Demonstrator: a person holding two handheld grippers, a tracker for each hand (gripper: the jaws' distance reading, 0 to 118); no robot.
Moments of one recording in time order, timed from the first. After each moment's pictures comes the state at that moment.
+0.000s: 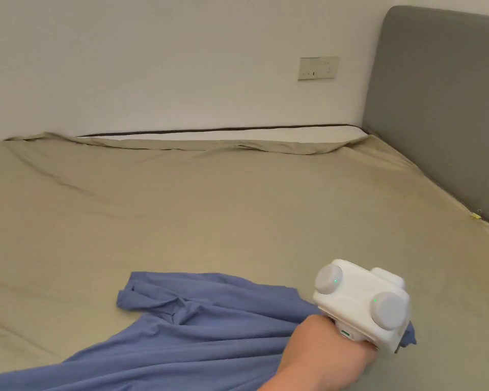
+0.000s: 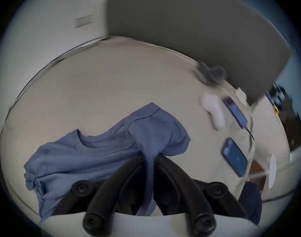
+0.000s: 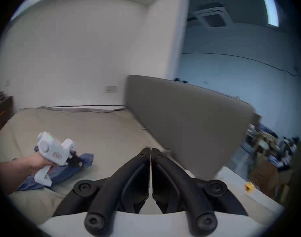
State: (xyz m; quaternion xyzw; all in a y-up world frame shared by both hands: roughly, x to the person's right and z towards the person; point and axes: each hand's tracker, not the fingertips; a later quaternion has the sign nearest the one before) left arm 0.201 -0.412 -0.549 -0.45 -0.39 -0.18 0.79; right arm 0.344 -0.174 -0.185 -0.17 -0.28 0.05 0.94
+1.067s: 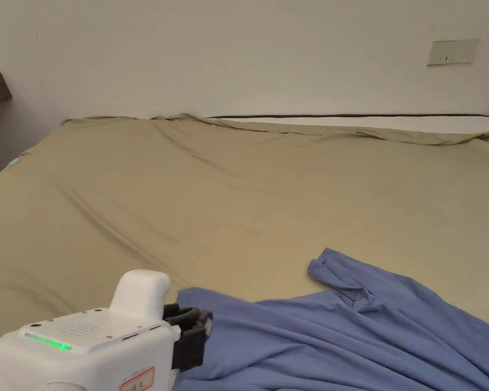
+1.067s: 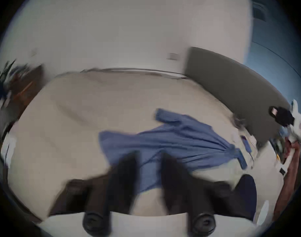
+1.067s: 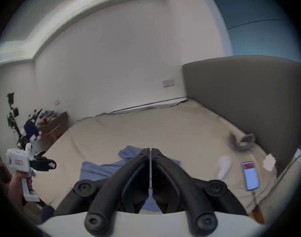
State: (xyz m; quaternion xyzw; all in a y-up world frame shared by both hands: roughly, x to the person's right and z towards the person) left arm -0.270 -0.312 -0.330 -0.35 -0.06 0.06 0.93; right arm 0.261 -0.241 -0.261 -0.19 0.05 -0.09 0.98
